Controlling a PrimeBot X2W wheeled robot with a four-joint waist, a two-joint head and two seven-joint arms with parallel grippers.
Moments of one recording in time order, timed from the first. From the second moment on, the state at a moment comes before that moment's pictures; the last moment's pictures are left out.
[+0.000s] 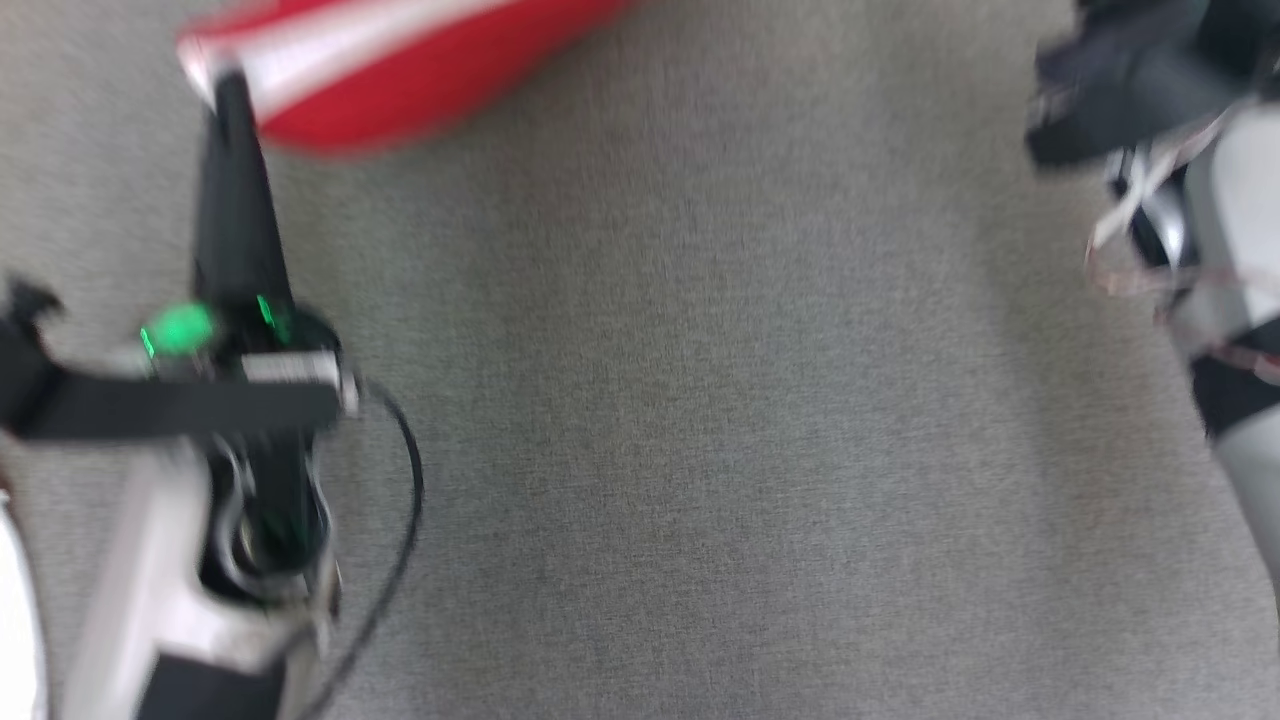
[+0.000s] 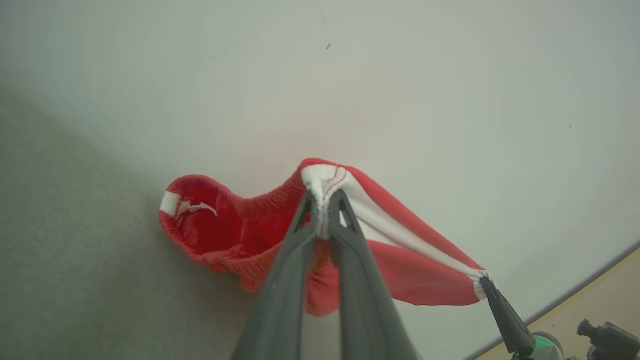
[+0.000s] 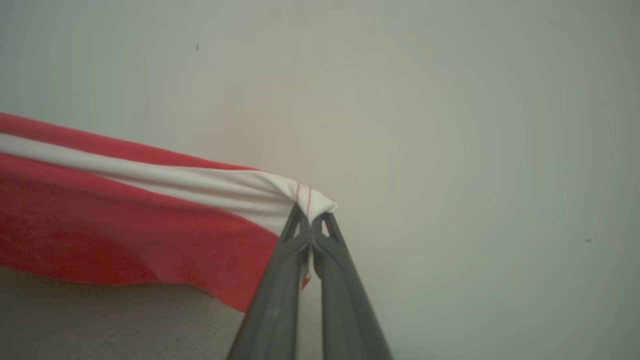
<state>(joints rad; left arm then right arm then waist) -0.60 0.17 -0.16 0.05 -1.05 -0.13 -0.26 -1.08 -0.39 0.38 0.48 0.17 0.13 -0.26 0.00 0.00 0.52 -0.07</state>
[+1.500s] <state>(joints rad) 0.08 0.31 -0.47 0.05 -0.80 -0.06 -0.23 0.07 -0.46 0.06 -0.33 0.25 0.13 0.48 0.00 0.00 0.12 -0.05</state>
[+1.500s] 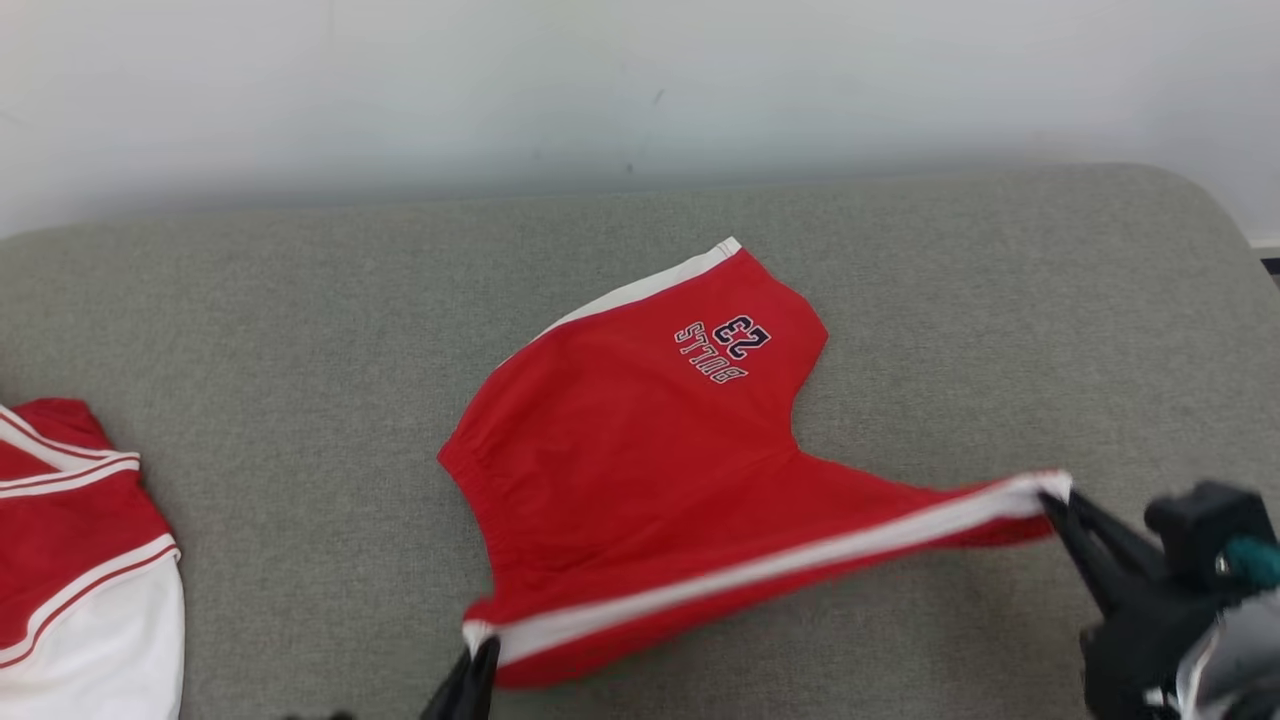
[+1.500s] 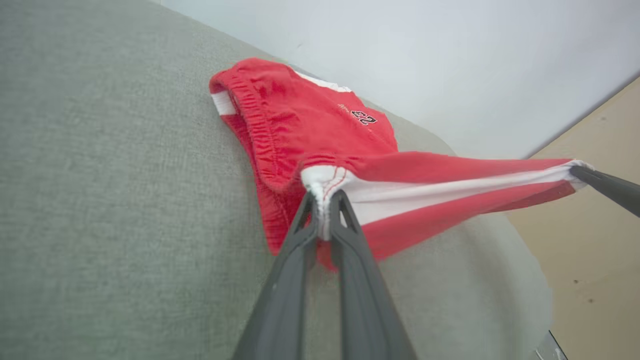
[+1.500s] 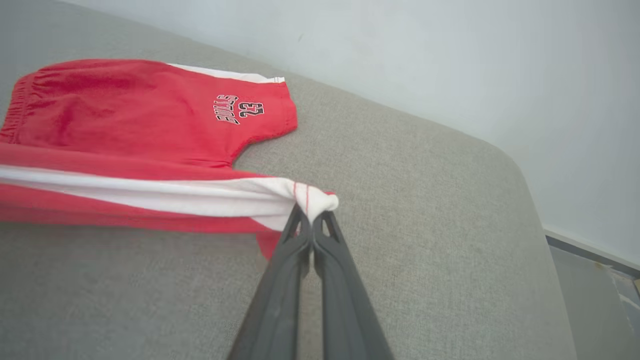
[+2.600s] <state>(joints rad) -0.66 0.08 -0.48 0.59 -0.72 -0.05 -0.24 -1.04 -0.53 0.61 0.67 0.40 0.13 0.21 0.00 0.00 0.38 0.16</state>
